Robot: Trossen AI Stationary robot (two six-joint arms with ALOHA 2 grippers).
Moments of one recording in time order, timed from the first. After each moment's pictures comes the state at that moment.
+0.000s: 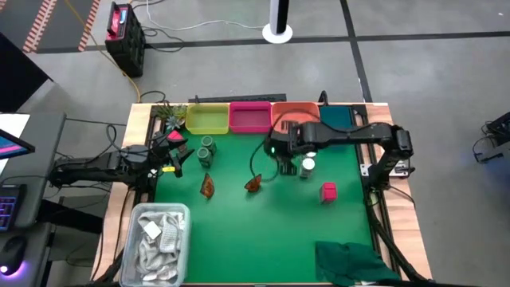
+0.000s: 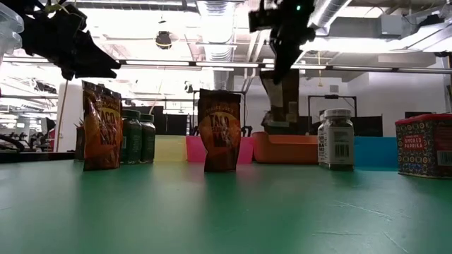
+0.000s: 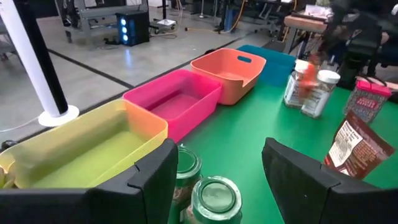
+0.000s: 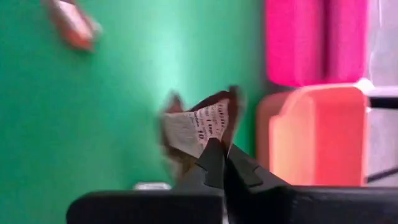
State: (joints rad) left arm 0.02 0.21 0.33 -0.32 -0.57 -0.21; right arm -0.08 1.74 1.62 -1.14 0.34 -0.11
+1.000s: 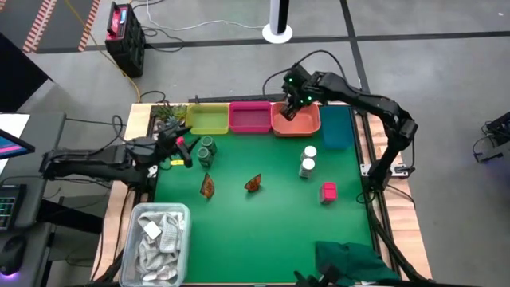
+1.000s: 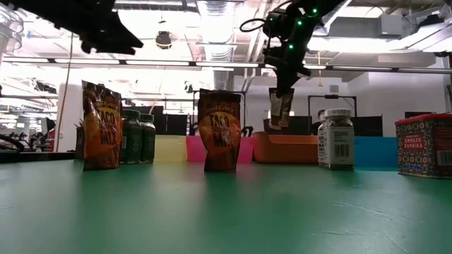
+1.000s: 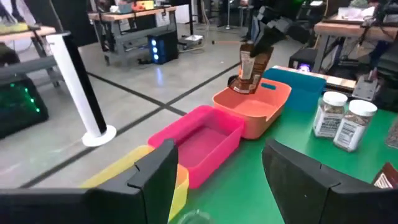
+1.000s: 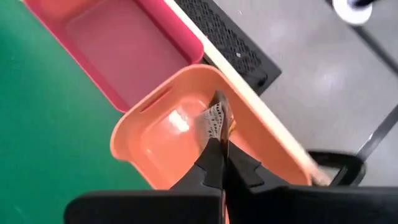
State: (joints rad) left arm 0.02 0.56 0.53 -0.13 -0.71 -0.09; right arm -0.60 1.72 1.62 -0.93 0.18 0.05
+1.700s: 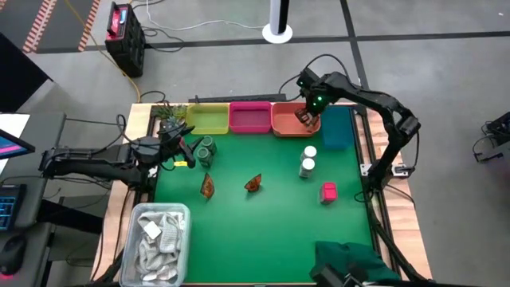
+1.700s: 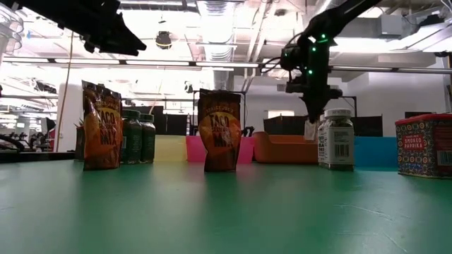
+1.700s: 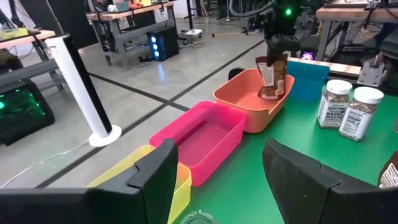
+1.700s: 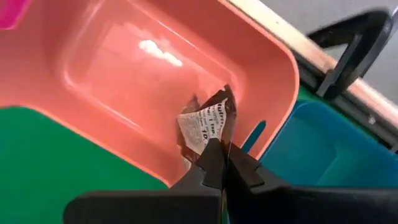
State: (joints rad) left arm 0.02 0.60 0.55 -0.15 -0.71 -0.06; right arm -0.78 1.72 1.43 -1.06 0.13 0.21
